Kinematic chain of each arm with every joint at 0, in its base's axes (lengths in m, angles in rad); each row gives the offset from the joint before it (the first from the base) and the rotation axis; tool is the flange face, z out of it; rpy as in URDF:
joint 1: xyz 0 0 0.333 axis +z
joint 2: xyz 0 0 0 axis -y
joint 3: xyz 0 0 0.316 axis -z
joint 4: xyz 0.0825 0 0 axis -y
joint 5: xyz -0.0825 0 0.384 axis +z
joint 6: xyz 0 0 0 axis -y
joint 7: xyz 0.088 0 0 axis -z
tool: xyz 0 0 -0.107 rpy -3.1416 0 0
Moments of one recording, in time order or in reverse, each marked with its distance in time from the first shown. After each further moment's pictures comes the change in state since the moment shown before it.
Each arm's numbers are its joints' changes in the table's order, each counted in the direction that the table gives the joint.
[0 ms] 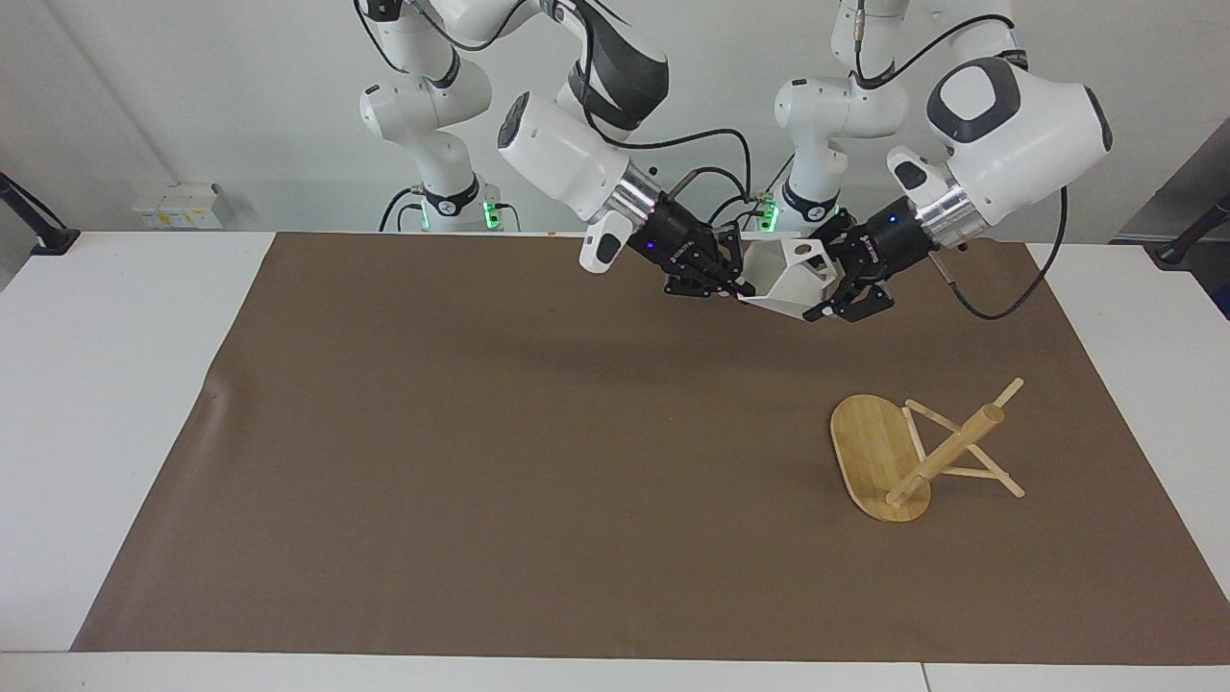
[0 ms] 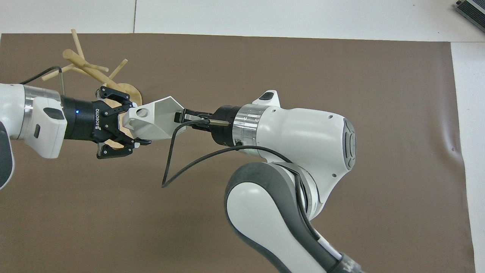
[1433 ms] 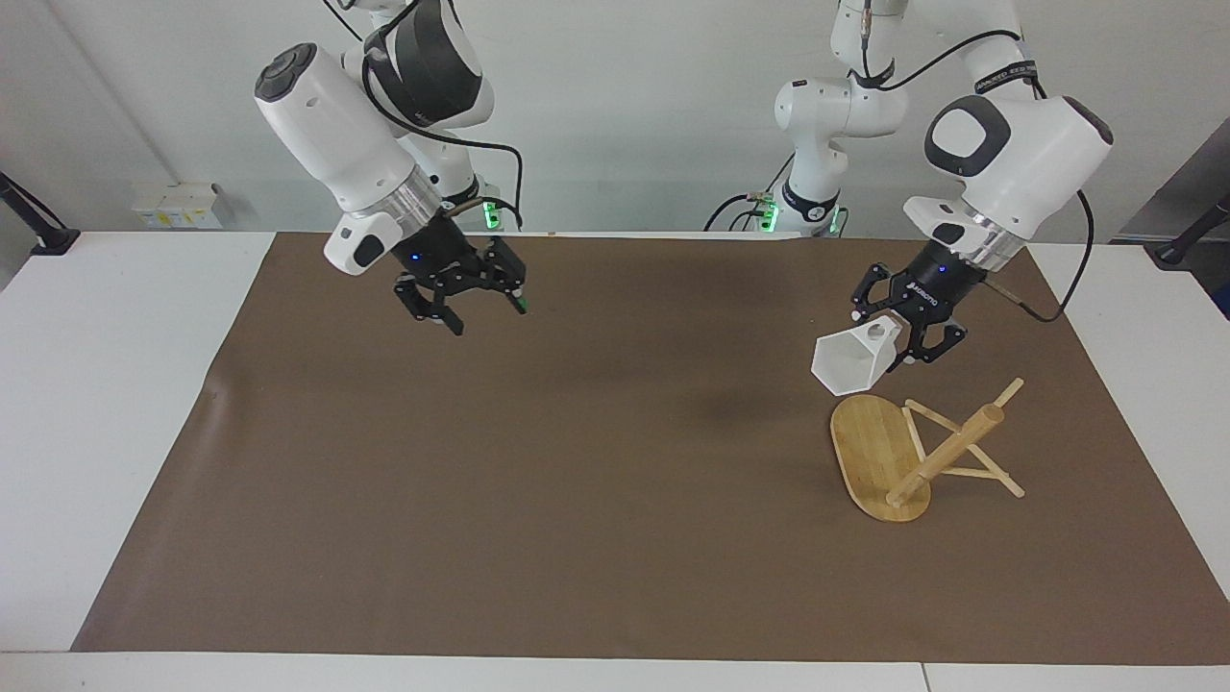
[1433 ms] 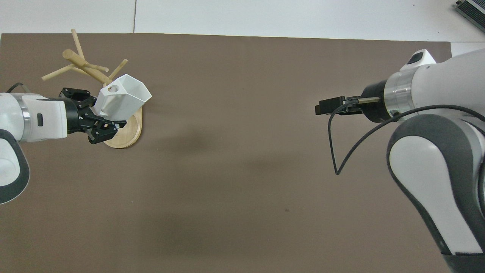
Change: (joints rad) left arm 0.027 0.015 -0.003 -0.145 0.234 0.360 -0.462; right arm -0.376 0.166 0.118 -0.017 -0.729 -0.615 -0.109
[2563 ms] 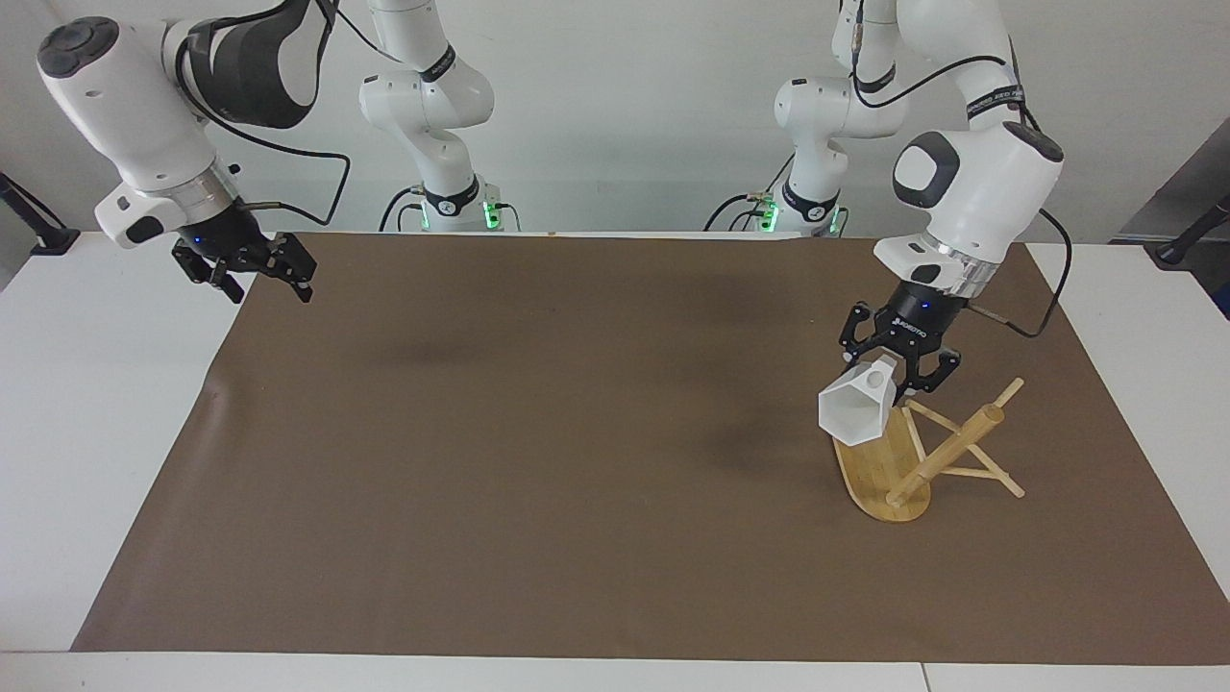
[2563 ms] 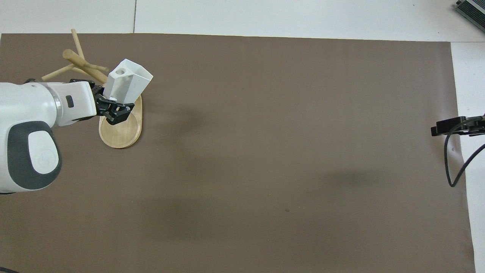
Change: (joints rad) left arm -0.044 -0.109 0.005 0.049 0.161 0.185 -0.310; right arm -0.014 0.053 0.337 -0.030 -0.230 -0.193 -0.200
